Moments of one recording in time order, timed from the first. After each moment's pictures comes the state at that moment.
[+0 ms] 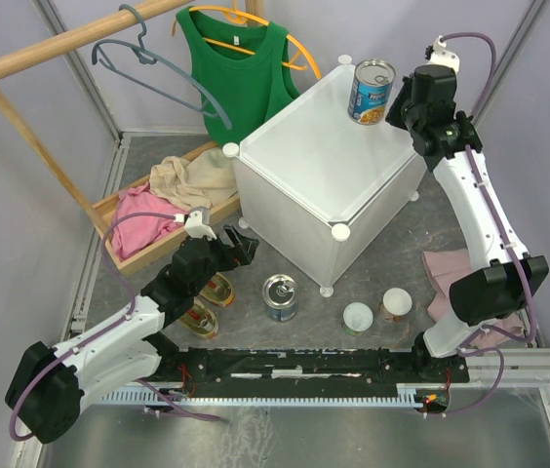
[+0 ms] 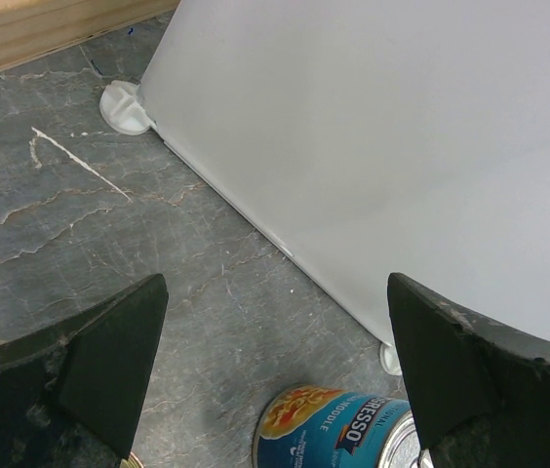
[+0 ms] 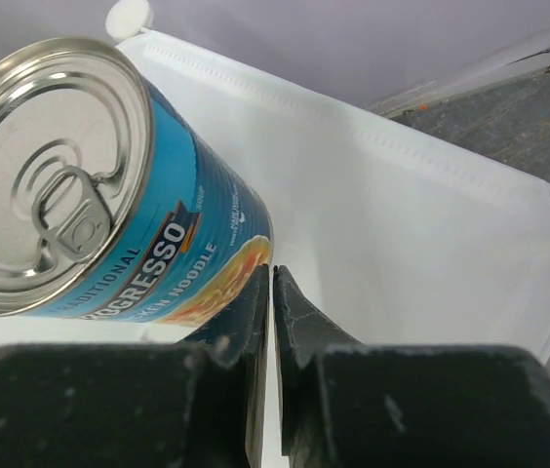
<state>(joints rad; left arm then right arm) -0.63 0.89 0.39 0.16 -0.21 -0.71 0.21 1.64 1.84 -0.54 0.25 0.41</state>
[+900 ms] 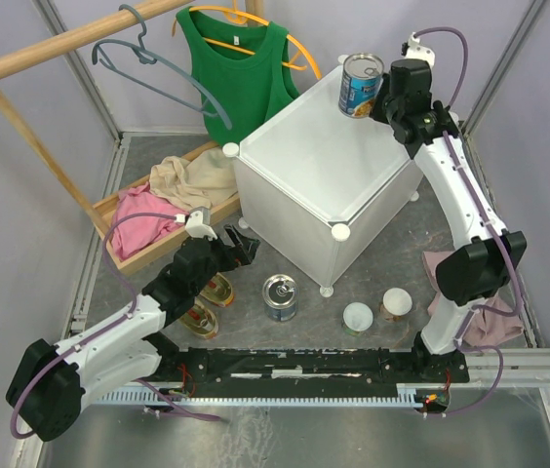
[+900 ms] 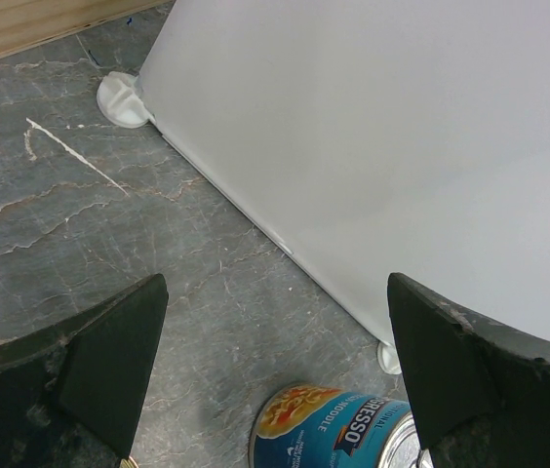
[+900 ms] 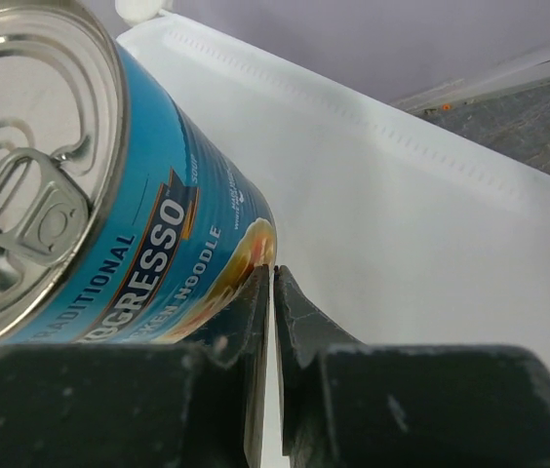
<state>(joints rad) -0.63 0.91 0.39 0.16 -0.20 -0.73 0.26 1.78 1.96 -0.56 0.27 0.40</state>
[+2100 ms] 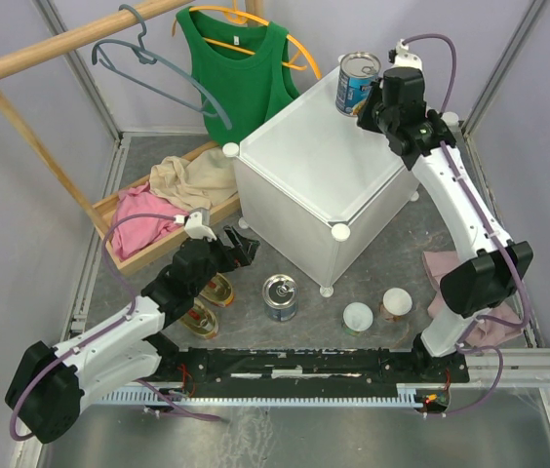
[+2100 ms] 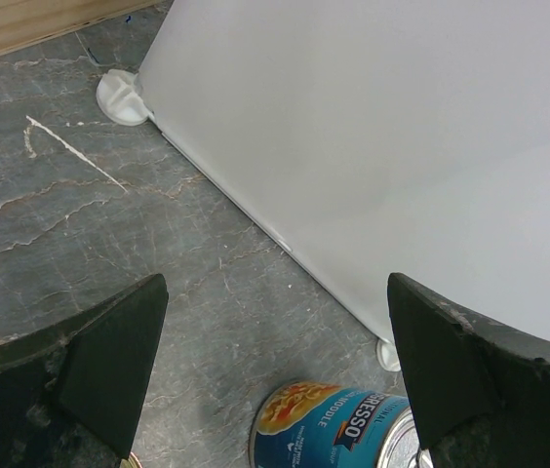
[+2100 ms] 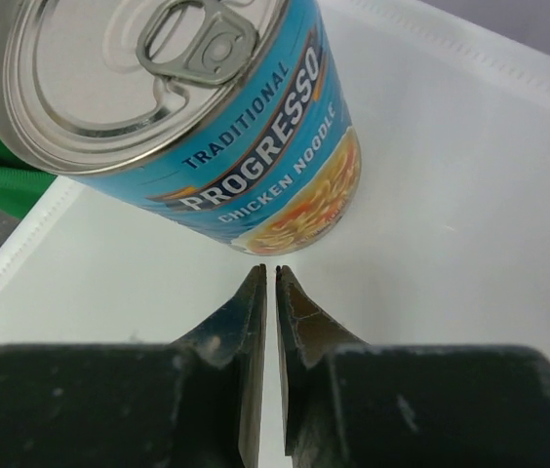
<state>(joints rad) -0.63 0.89 0.39 0.16 -0.20 -0.73 0.32 1.70 1.87 -0.53 0.20 0.42</state>
